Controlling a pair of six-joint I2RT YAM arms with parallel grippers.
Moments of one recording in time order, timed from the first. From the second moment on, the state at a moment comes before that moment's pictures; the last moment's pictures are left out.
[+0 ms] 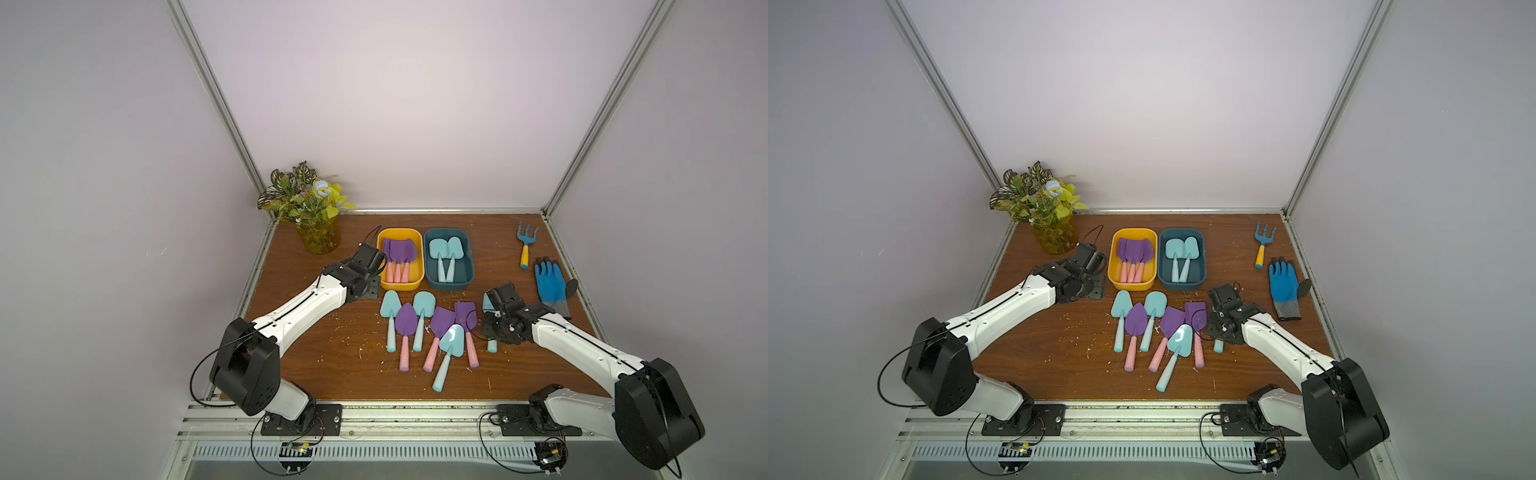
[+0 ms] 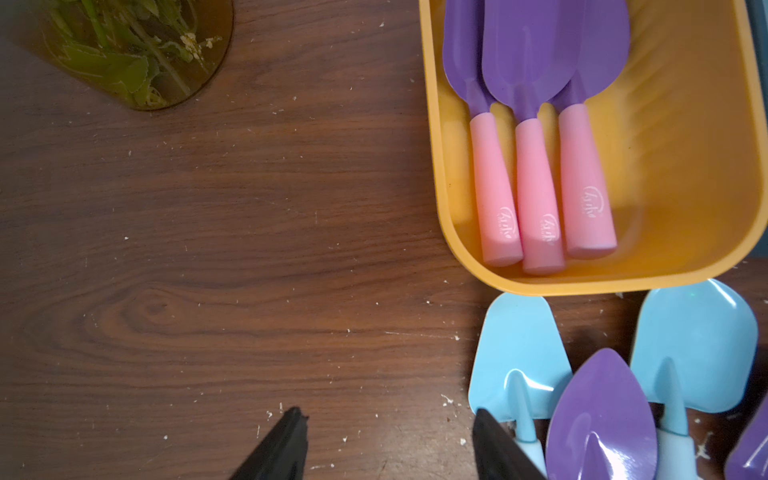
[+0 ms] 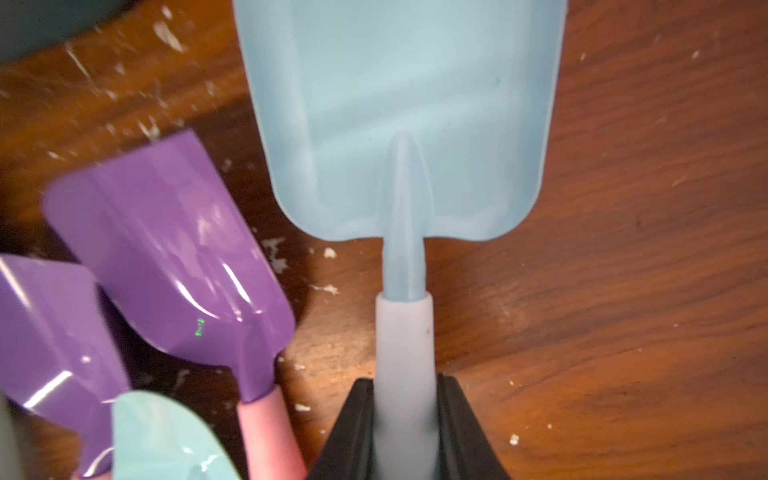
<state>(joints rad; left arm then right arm) -0.54 1.48 1.11 -0.71 -0.28 -0.40 0.44 1.22 0.66 -0.66 0.16 0.70</state>
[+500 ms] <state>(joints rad) -0.51 1.46 1.02 -0.64 -0.23 -0.39 0.44 1.40 1.09 -0.74 0.23 0.63</state>
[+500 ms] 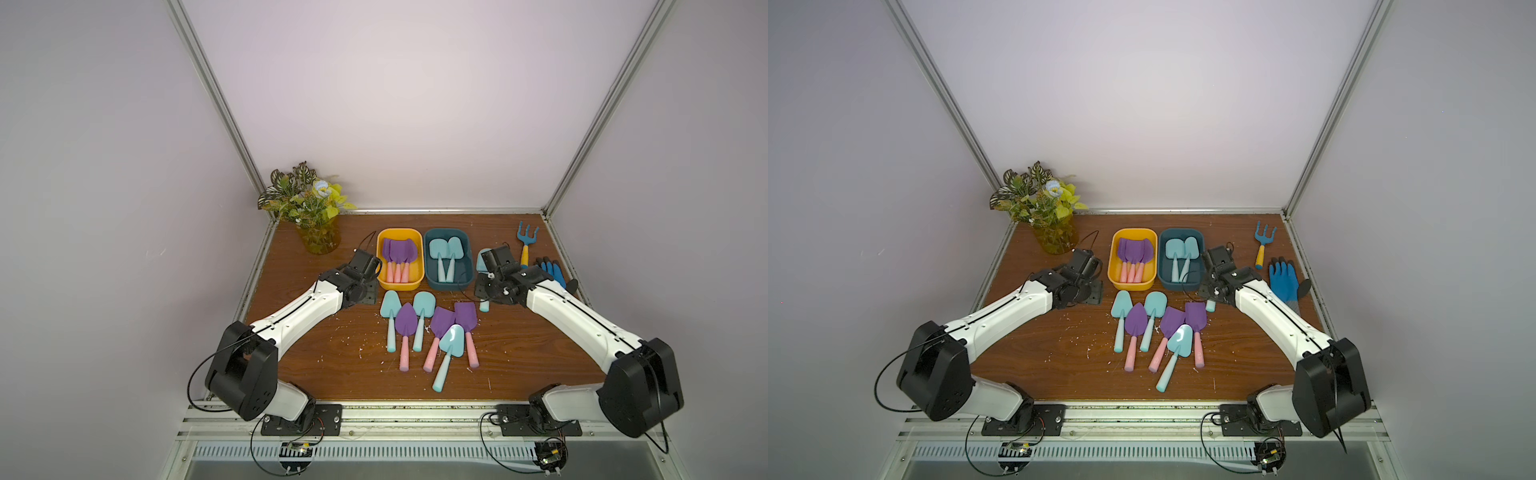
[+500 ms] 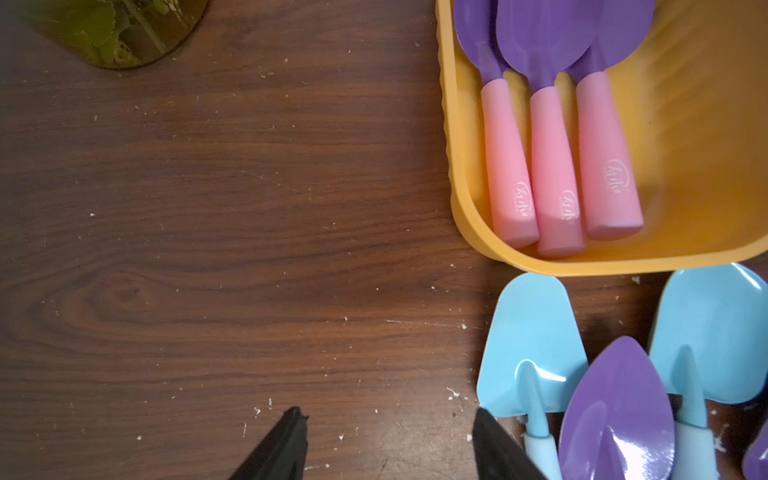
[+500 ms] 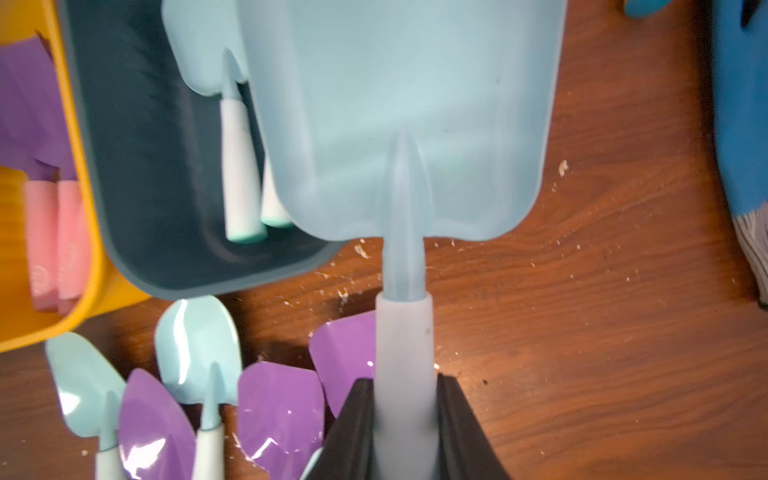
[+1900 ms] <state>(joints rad) -0.48 1.38 0.95 -0.56 -0.13 -0.37 0.50 2.23 1.95 -1.00 0.18 0.43</state>
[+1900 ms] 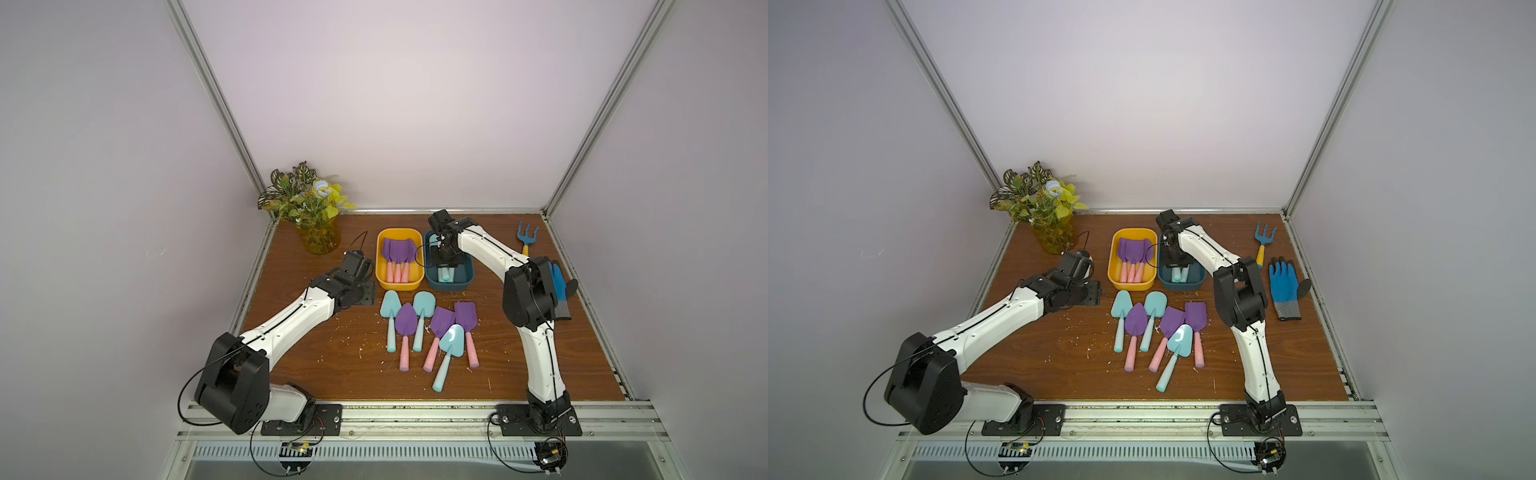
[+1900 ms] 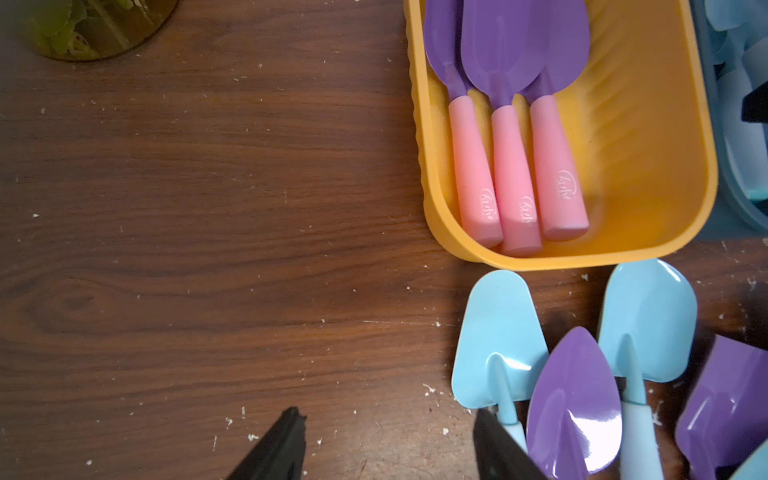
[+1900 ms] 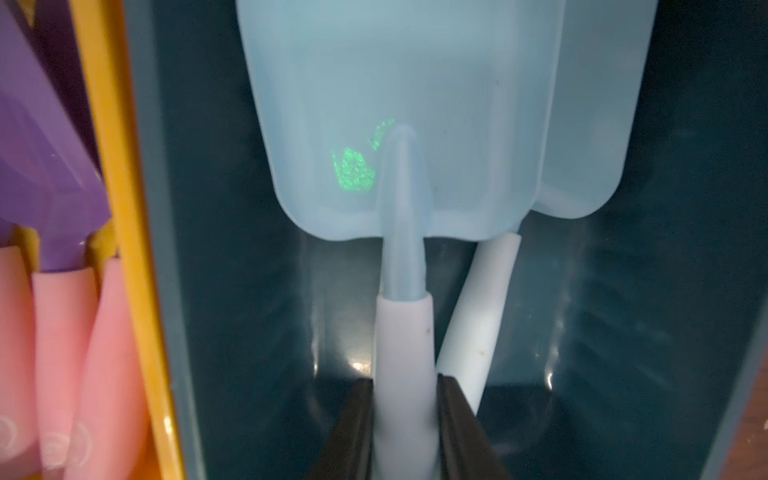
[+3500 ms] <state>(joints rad) -0.47 1.38 0.95 -0.55 -0.11 -0.37 0.48 2.27 1.95 -0.99 0.18 0.43</state>
